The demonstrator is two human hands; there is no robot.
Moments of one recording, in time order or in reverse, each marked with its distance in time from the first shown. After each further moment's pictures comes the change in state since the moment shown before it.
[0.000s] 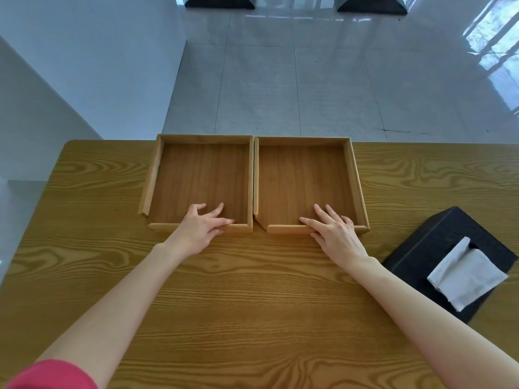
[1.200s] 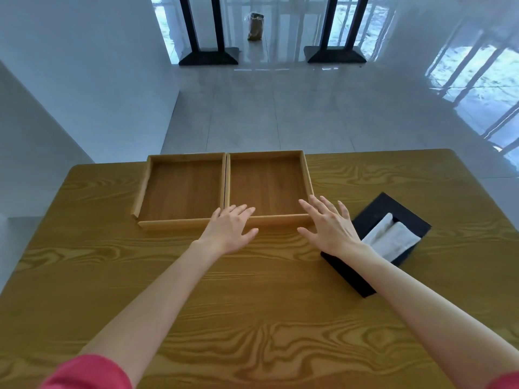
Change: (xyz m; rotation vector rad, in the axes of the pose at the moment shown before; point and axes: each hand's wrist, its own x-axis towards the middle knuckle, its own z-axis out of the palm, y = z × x) left_hand -0.051 0.150 0.007 0.216 0.136 0.112; right_hand -0.088 0.024 -0.055 -0.048 0.181 0.030
